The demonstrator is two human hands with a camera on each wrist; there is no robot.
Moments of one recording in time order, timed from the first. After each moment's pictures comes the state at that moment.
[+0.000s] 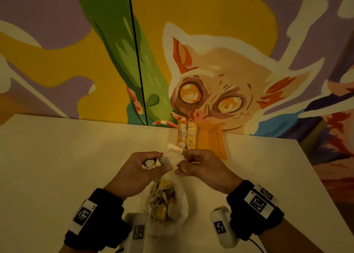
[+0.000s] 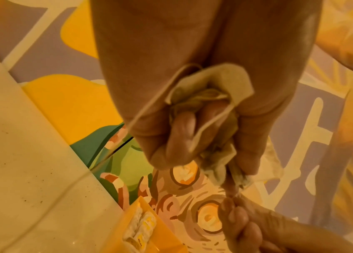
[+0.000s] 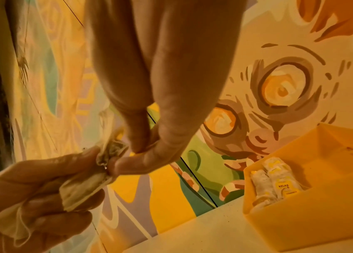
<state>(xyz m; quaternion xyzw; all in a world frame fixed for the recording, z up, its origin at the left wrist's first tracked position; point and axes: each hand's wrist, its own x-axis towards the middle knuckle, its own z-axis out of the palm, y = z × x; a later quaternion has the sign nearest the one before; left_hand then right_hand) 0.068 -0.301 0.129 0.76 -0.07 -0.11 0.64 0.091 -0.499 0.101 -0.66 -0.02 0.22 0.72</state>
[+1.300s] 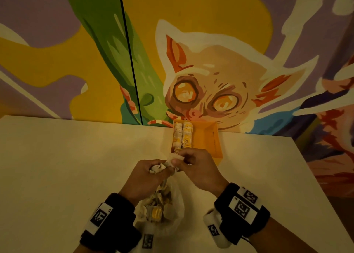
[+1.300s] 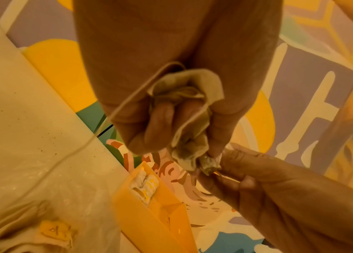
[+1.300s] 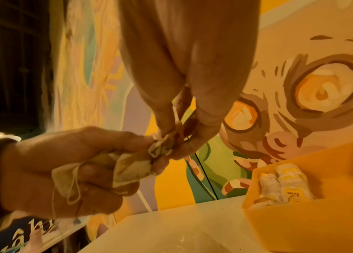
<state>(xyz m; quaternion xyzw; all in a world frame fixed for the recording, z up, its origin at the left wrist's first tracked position) 0.075 -0.325 0.093 0.79 0.02 -0.12 0.60 0.103 -0.494 0.073 -0.82 -0.06 0.06 0.57</state>
